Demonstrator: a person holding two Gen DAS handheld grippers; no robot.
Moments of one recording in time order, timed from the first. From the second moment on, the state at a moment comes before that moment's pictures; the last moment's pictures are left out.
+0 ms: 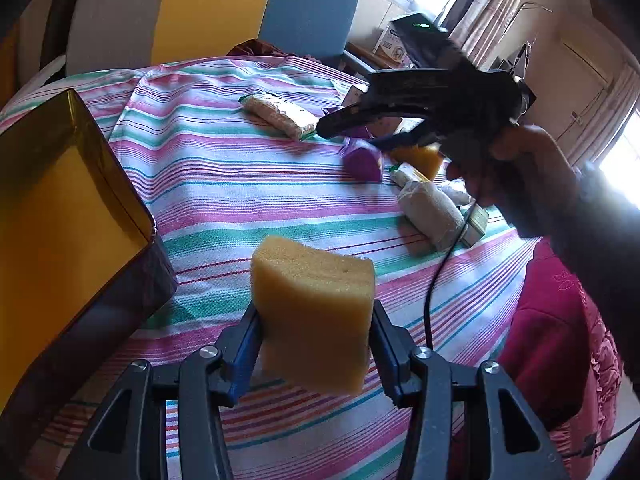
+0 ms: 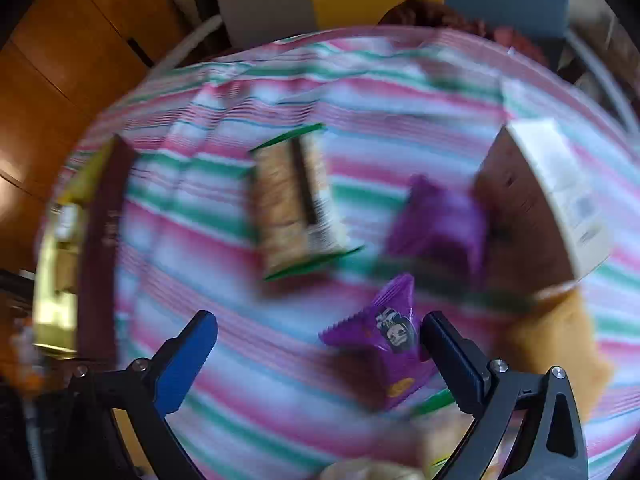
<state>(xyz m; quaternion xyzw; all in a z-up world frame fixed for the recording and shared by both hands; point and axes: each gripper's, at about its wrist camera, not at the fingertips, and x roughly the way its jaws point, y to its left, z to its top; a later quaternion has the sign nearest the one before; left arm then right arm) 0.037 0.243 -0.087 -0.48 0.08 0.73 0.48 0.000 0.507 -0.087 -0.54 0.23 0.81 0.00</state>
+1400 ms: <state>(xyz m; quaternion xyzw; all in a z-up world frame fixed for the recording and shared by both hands) 0.044 0.199 -0.031 -0.41 0.06 0.79 0.45 0.026 0.475 -0.109 -0.50 0.08 0.86 0.10</state>
